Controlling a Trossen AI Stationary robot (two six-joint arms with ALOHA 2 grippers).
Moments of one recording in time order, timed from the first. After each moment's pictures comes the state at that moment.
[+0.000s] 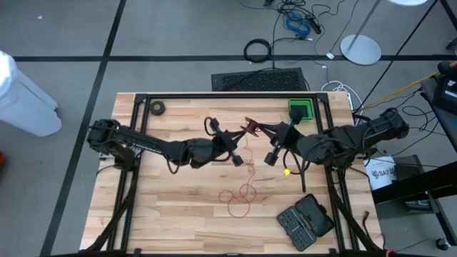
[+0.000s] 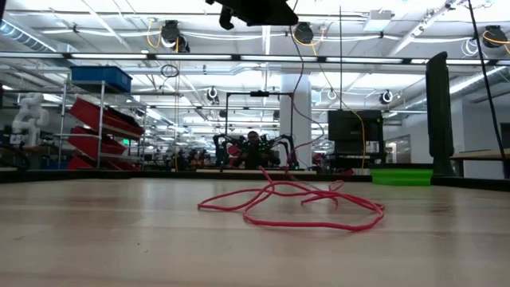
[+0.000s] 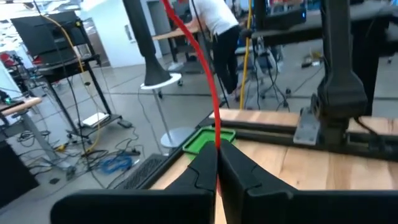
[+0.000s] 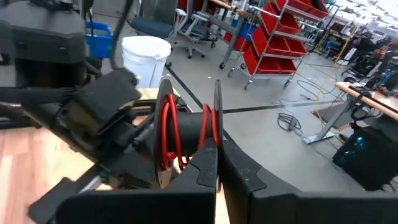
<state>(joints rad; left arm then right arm) -0.14 1.67 1.13 0.50 -0.71 0.17 0.37 1.26 1.38 -0.47 0.95 0.07</state>
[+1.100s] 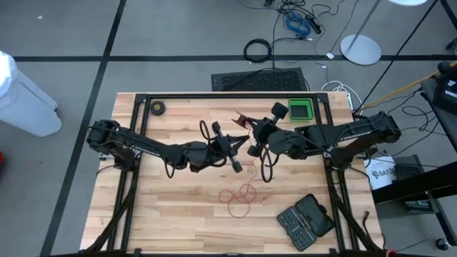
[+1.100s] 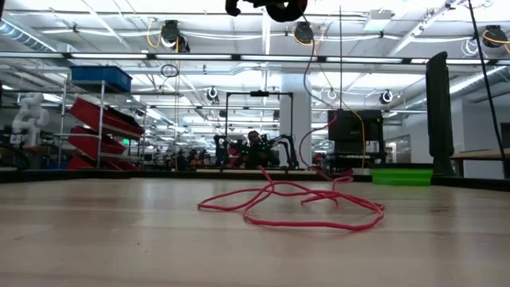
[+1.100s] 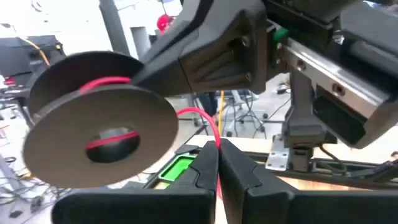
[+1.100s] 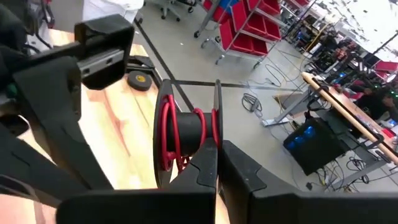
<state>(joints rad) -0.18 1.67 1.13 0.62 -0.65 0.22 0.21 1.40 1.38 -0.47 0.93 -0.06</state>
